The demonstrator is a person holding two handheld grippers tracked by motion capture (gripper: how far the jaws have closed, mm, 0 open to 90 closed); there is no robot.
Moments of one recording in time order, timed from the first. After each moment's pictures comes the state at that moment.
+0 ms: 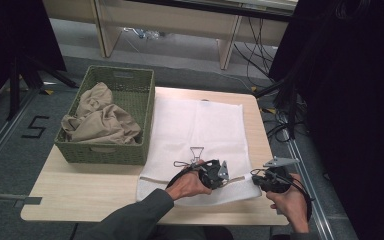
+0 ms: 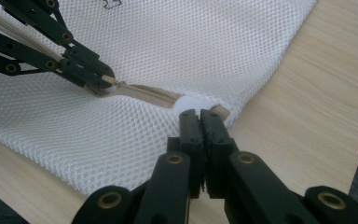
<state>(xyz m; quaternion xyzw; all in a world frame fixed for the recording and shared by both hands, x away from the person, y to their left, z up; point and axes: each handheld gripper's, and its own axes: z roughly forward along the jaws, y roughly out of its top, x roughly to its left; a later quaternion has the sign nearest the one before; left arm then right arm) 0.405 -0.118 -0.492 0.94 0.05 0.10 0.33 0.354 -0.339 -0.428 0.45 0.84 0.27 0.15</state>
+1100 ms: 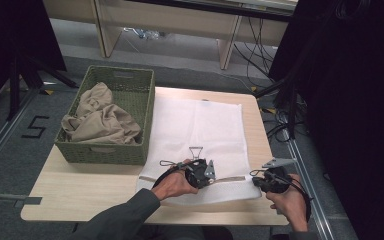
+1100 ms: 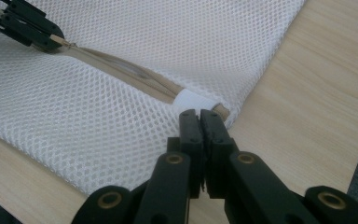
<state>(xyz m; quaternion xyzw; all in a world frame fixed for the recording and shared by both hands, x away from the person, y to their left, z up) 0.403 -0.077 -0.489 0.95 0.06 0.11 0.30 0.357 -0.341 -0.435 0.46 0.84 0.25 0.15</state>
